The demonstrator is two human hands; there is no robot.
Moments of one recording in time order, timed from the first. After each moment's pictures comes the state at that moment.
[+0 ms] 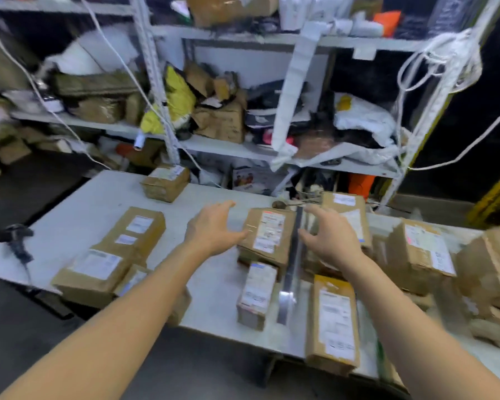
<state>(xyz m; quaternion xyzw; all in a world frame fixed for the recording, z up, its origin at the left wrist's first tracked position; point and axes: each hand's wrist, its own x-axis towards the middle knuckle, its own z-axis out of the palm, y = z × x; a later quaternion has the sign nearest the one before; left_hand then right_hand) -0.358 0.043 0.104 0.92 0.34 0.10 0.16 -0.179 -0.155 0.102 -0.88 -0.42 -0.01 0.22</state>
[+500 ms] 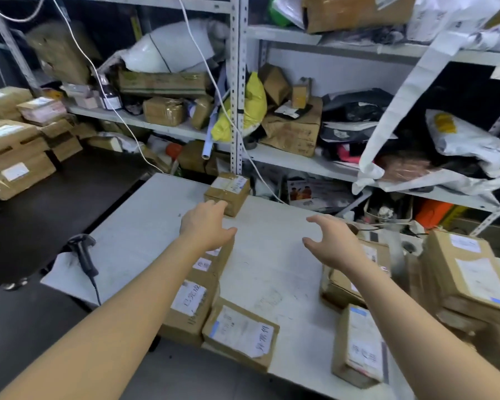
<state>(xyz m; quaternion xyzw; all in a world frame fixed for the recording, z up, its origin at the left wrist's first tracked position) -0.480 0.309 0.104 0.91 0.40 0.04 0.08 -0.275 0.105 0.090 -0.88 -0.45 0.05 0.17</state>
